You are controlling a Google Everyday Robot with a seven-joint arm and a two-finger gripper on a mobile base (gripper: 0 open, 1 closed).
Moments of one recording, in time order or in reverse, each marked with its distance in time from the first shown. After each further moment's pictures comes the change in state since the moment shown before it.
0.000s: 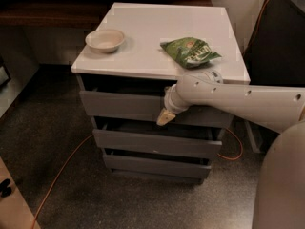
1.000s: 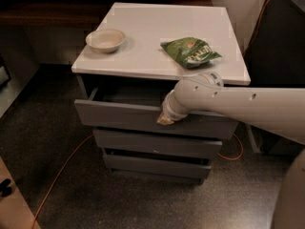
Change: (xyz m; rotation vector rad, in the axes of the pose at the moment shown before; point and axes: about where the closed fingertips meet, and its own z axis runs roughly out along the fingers) arm -0.006 0.036 -0.023 -0.052 0.032 0.036
